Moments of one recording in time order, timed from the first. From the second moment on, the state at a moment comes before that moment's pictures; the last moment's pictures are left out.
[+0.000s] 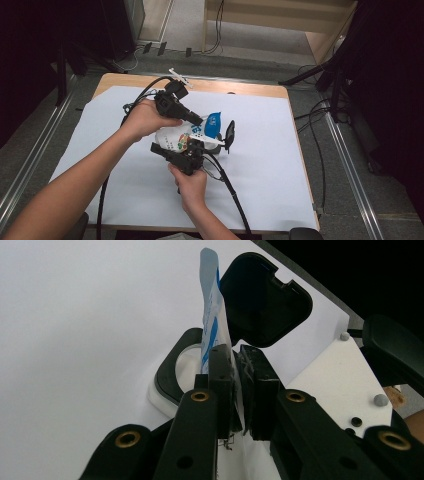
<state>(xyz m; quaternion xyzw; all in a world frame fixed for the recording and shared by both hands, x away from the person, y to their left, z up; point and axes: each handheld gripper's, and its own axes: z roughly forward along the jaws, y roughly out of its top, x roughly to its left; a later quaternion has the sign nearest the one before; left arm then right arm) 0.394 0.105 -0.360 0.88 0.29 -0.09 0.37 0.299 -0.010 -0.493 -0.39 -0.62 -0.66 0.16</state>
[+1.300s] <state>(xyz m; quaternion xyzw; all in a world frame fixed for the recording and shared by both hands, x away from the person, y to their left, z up) 0.396 0.099 -0.361 0.88 0.29 -0.09 0.37 0.304 -0.013 -0.497 -0.40 -0.62 -0.66 0.16</state>
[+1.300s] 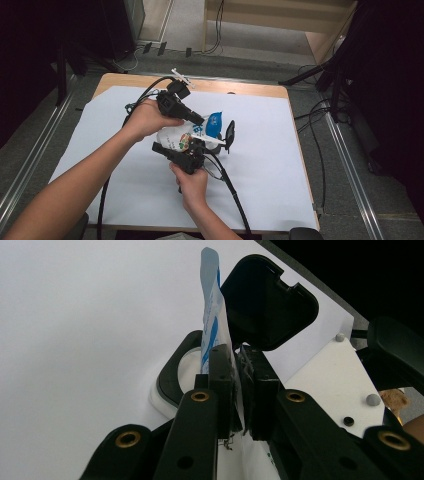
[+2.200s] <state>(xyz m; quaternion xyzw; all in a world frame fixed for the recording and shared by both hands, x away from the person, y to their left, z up) 0.394 0.101 -0.360 0.88 0.29 -0.08 0.37 0.302 -0.011 -0.494 -0.40 -0.62 -0.66 0.16</state>
